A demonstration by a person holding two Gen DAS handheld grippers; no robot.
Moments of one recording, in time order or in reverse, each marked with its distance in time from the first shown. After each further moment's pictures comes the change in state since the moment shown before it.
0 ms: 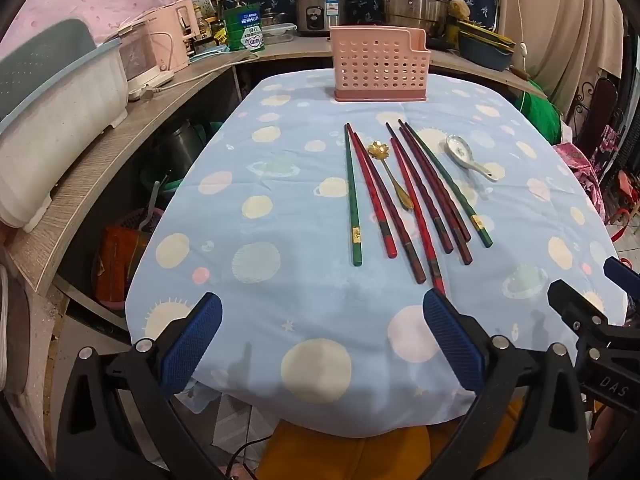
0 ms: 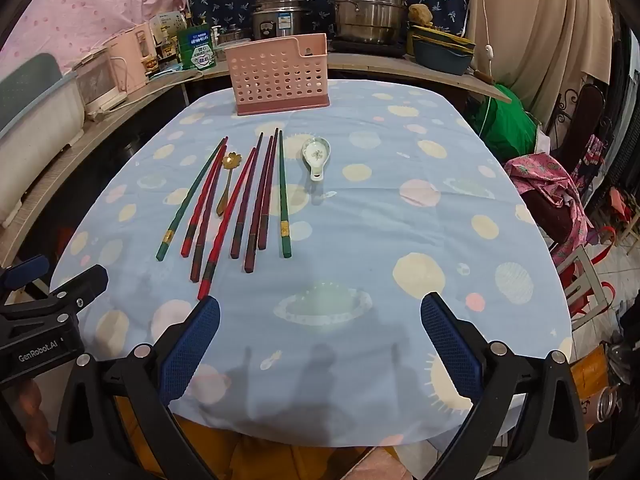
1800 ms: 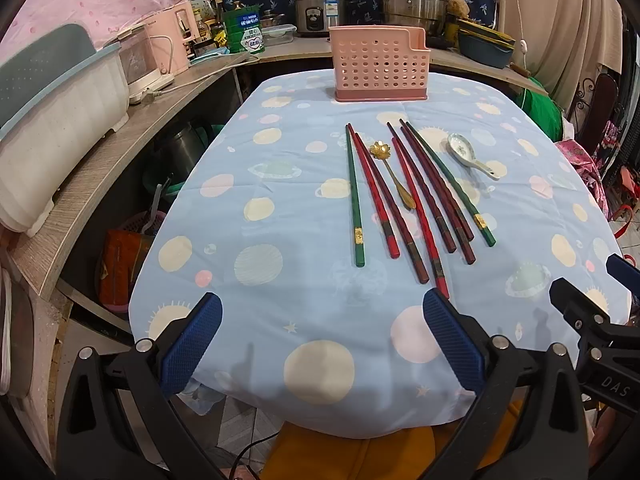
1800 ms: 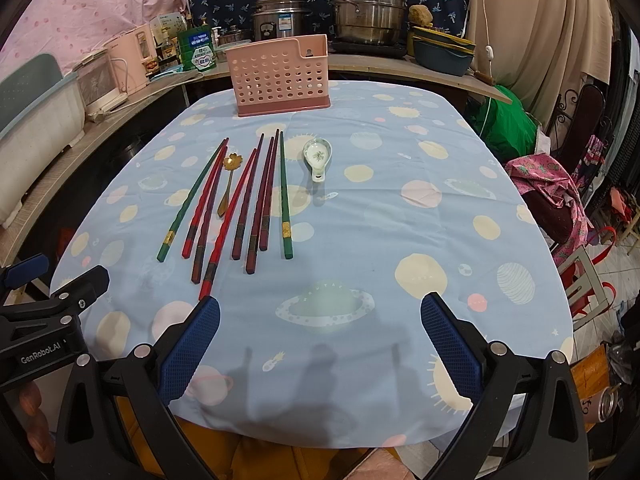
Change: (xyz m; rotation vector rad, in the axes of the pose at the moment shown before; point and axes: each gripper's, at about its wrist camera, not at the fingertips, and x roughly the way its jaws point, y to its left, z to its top) left arm -0.001 0.000 0.000 0.012 -0.002 0.017; right arm 0.001 0.003 -0.001 0.004 -0.006 -0.001
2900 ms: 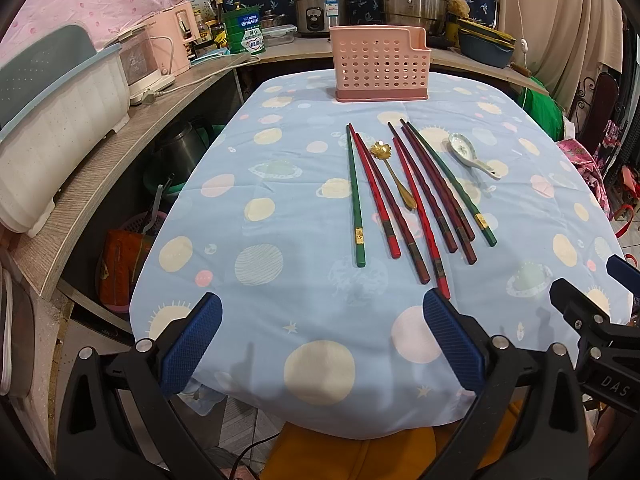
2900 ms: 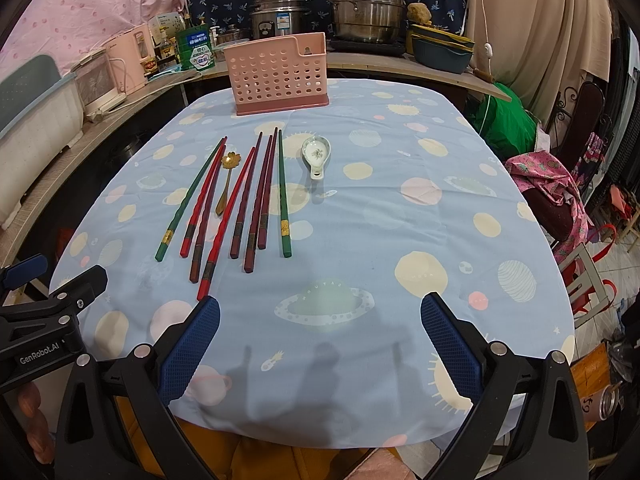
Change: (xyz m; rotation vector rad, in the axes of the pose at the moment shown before) left arm 0.001 0.001 -0.001 0.001 -0.002 0.001; right arm 0.001 -0.003 0.001 0.000 0.003 0.001
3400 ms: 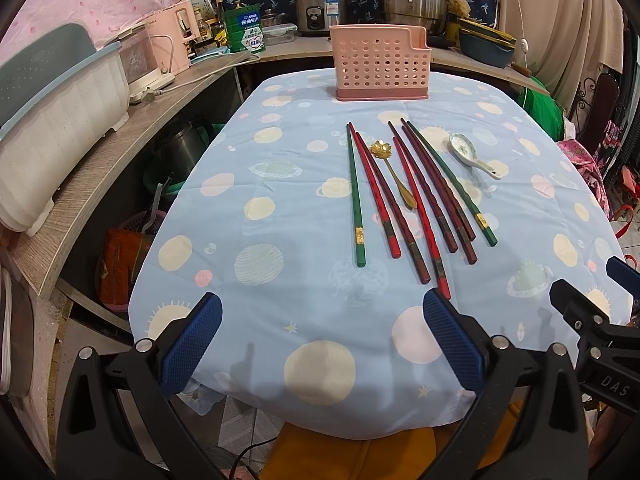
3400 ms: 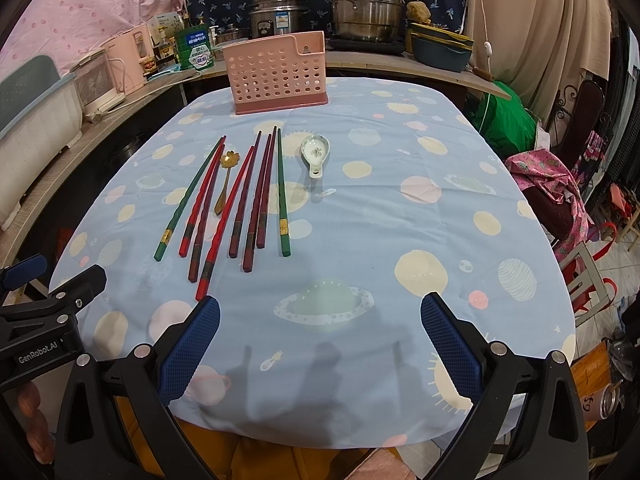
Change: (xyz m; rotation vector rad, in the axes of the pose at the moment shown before) left arm 0.001 0.000 0.000 -0.004 0.006 -0.008; right arm -0.001 -0.001 0.000 0.003 0.002 0.002
